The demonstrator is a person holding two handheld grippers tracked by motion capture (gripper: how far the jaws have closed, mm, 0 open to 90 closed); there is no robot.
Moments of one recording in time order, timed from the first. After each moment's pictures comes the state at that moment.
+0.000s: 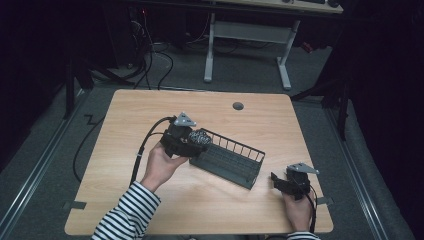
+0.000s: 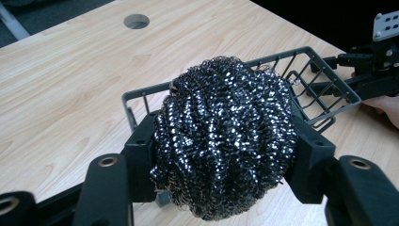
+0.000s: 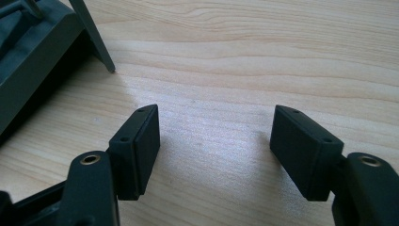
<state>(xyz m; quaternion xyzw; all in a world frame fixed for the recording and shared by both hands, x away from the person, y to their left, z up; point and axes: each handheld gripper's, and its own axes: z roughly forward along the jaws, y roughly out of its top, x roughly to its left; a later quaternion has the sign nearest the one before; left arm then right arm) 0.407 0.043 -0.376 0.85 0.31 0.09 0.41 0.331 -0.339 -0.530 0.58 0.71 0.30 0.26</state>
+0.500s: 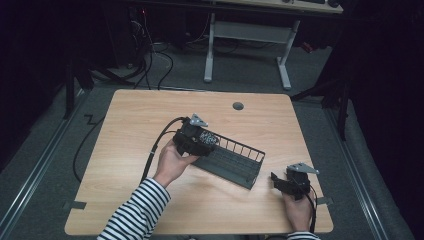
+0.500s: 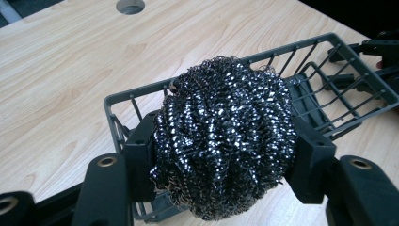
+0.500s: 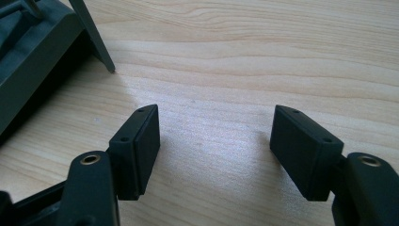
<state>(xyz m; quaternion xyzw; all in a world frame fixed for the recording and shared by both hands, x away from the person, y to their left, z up) 0.424 0.015 -0.397 0.87 0.31 0.09 0.38 0.331 -0.339 -0.530 0.58 0.71 0.30 0.26</state>
